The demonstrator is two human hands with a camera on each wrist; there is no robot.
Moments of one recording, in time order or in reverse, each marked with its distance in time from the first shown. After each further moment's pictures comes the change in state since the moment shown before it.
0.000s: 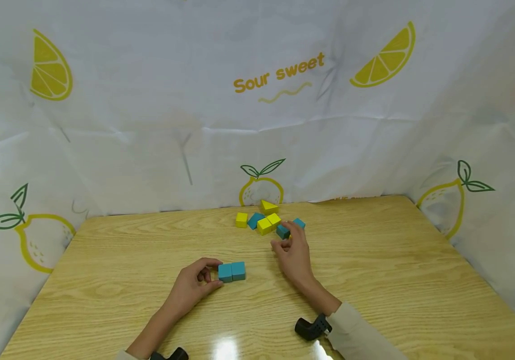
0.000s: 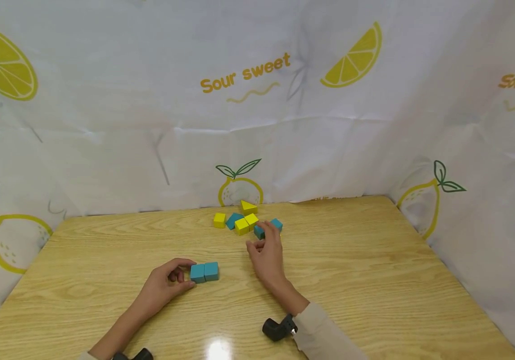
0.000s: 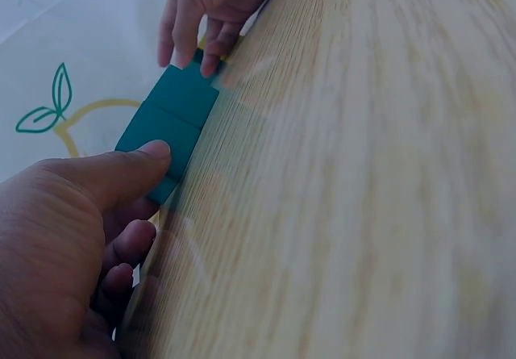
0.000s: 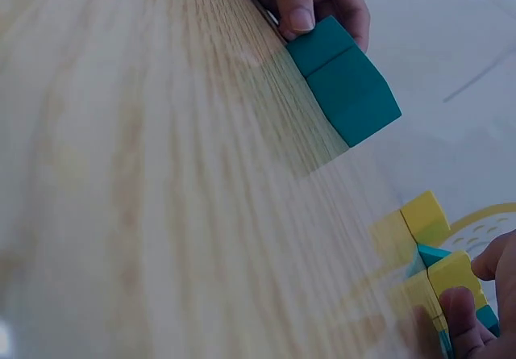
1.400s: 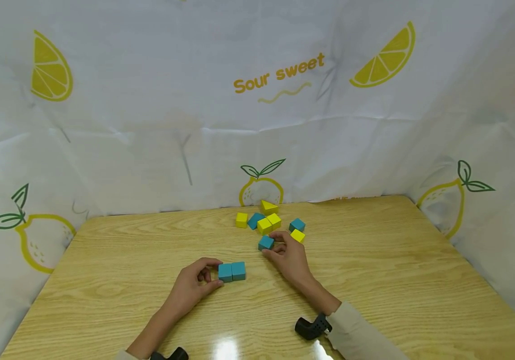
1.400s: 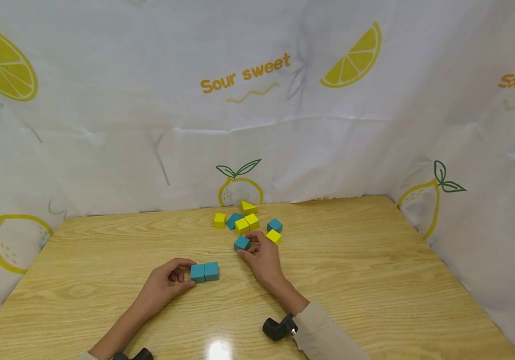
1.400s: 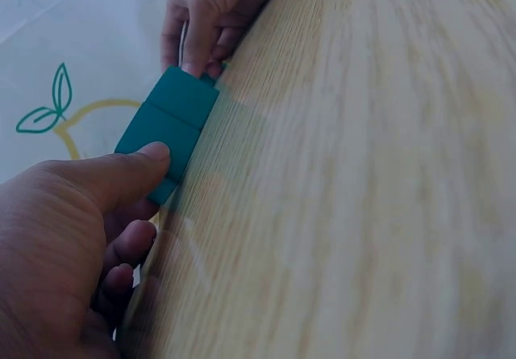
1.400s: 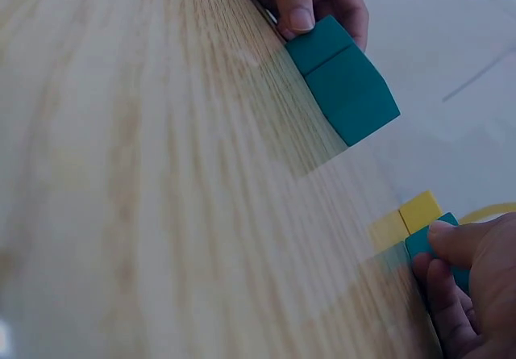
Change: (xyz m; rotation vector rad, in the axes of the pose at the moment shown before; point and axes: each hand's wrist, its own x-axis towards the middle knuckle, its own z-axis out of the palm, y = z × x) left_hand 0.000 -0.001 0.000 0.000 -0.004 -0.010; right_hand -0.001 0.004 0.004 0.023 -0.129 0.019
